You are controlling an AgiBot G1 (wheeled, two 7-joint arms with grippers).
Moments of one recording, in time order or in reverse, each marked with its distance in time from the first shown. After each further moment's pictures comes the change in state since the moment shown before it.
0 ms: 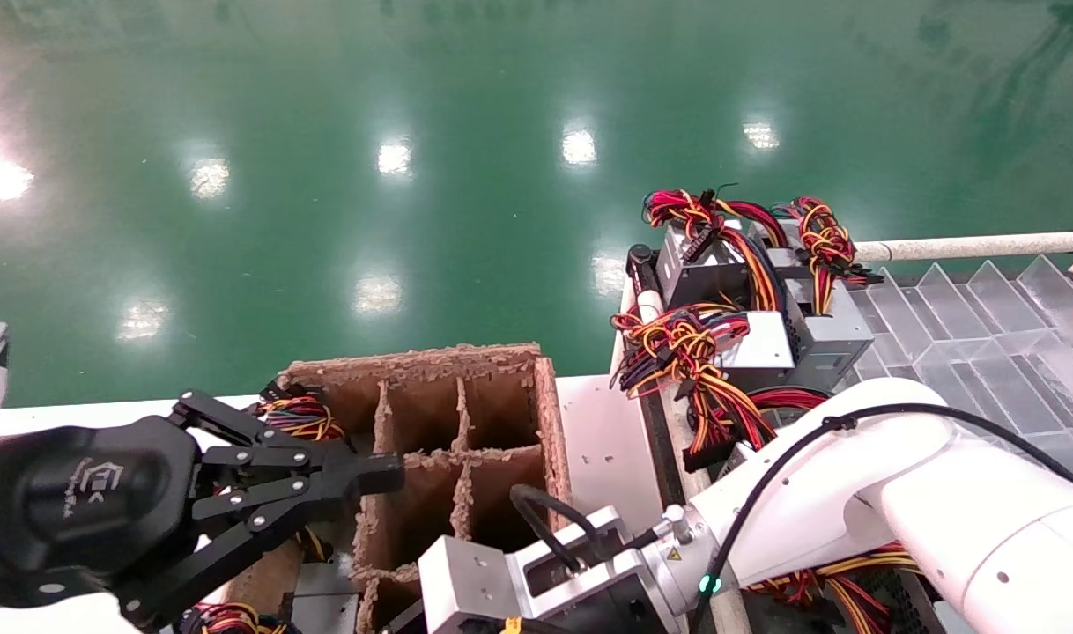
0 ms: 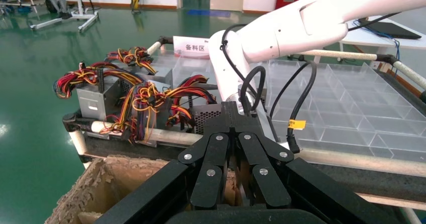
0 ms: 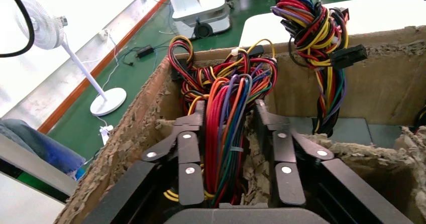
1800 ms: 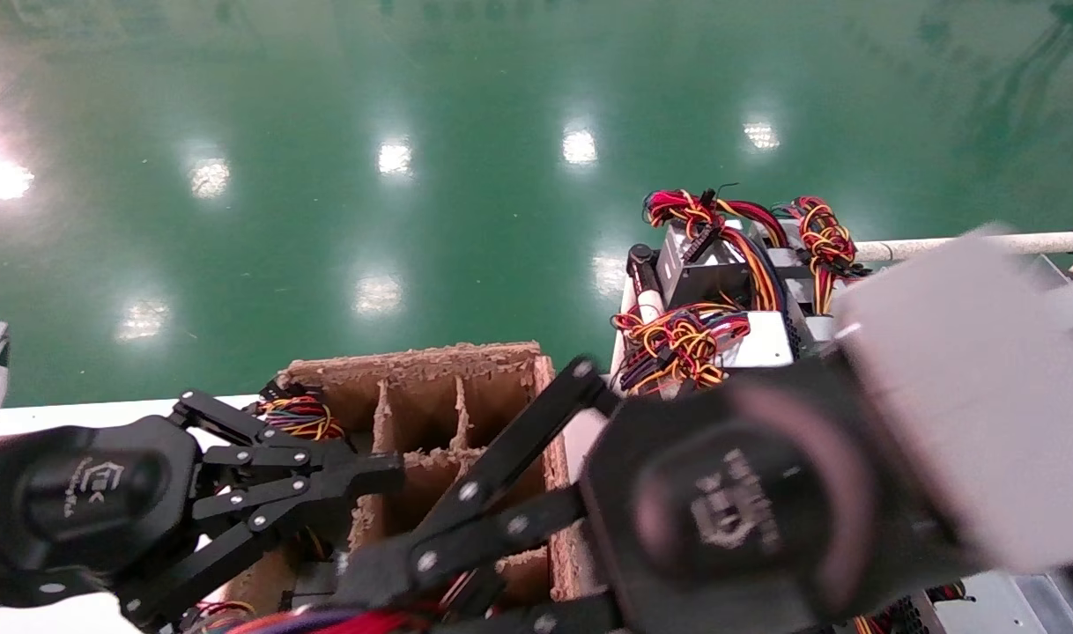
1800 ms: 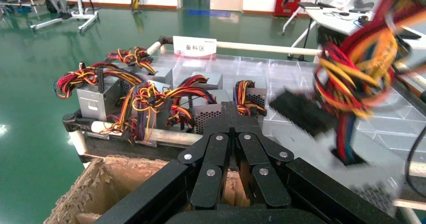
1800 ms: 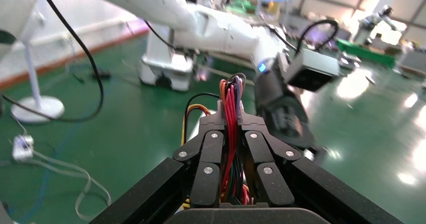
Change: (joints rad) left arm 0.000 0.000 0.000 0.000 0.000 0.000 0.000; right arm 0.313 0.521 0.035 0.671 0.408 0.084 0.060
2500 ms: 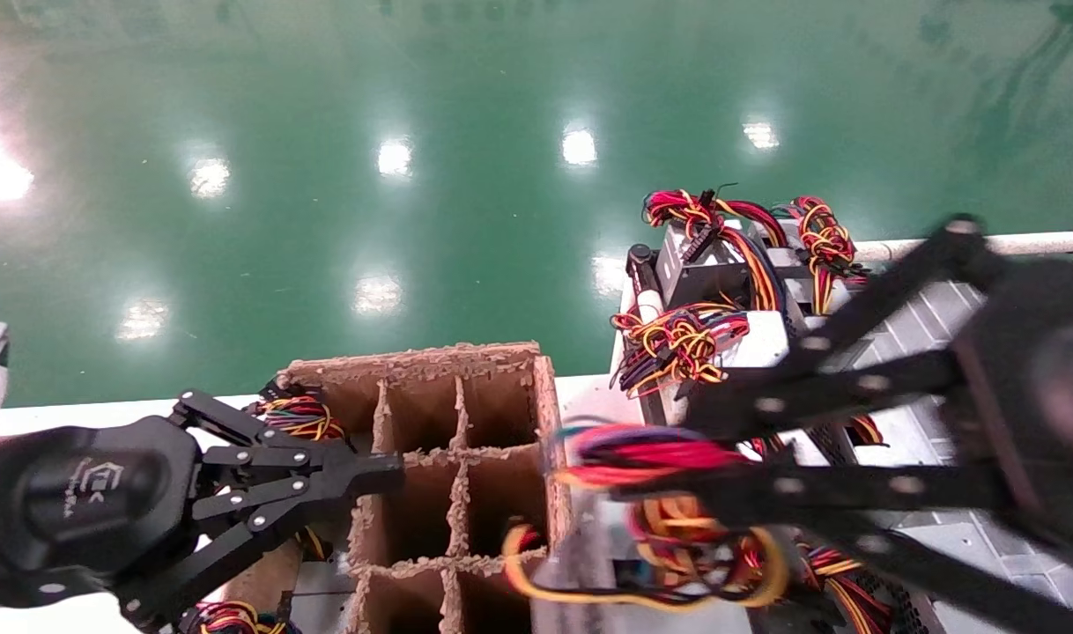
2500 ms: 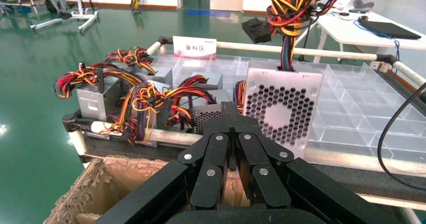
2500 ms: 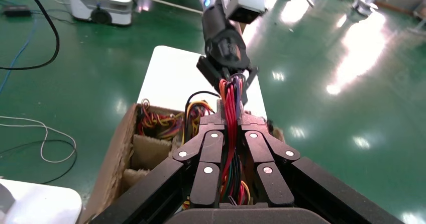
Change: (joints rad) left arm 0.000 0.000 0.000 0.000 0.000 0.000 0.000; right arm 0.243 0.352 0.044 0.160 -0.097 -0.012 0.268
